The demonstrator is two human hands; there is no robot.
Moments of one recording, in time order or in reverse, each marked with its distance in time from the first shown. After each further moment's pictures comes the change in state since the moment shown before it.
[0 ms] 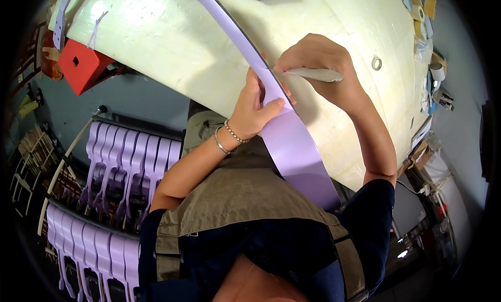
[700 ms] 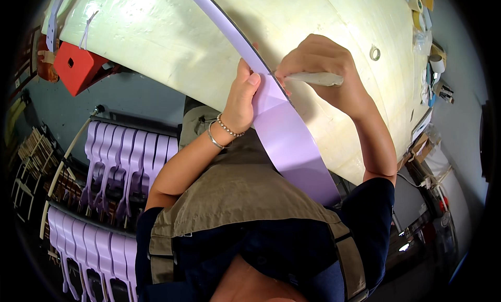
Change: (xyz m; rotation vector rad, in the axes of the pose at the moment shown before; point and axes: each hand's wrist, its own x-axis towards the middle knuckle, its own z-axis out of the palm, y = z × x) left_hand -0.001 -0.002 -0.005 -0.014 0.024 -0.110; right_hand -0.019 -0.013 -0.008 -0.059 -0.084 0.084
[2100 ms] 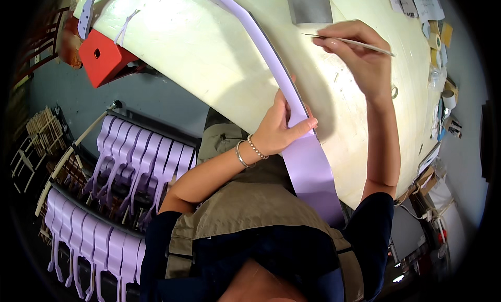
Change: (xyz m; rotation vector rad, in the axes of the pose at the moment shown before) left_hand -0.001 0.005 0.004 0.158 -0.042 0.071; right_hand 0.061 0.025 -0.006 0.553 0.302 0.180
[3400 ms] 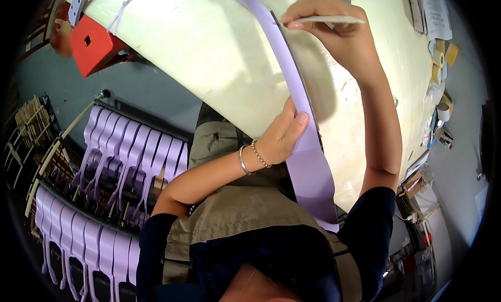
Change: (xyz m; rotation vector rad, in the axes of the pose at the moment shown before) left_hand -0.001 -0.009 -0.001 -0.037 0.038 -0.037; right_hand 0.064 -0.001 0.043 -0.256 -0.320 -0.159
